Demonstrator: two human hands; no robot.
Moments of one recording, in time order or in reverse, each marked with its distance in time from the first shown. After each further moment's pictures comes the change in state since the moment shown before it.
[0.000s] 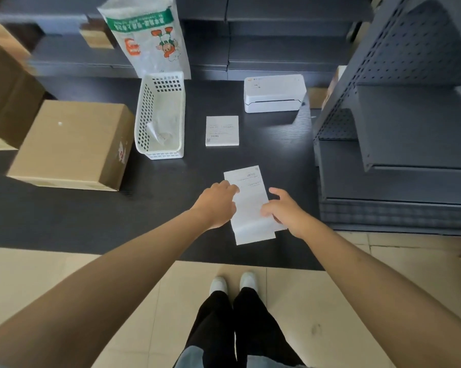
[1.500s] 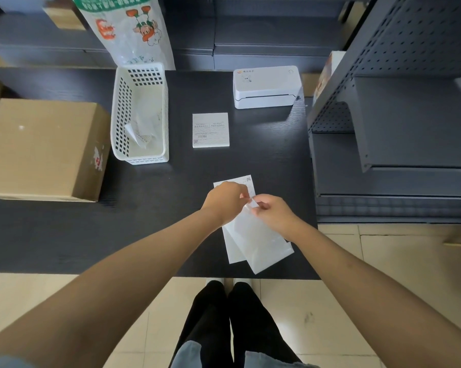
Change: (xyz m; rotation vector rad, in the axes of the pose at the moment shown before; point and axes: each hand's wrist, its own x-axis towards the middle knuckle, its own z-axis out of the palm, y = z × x) left_hand 0.056 0.017 0.006 -0.227 -0.035 0.001; right_hand 0.032 0.000 0.004 -0.215 0.065 -0.162
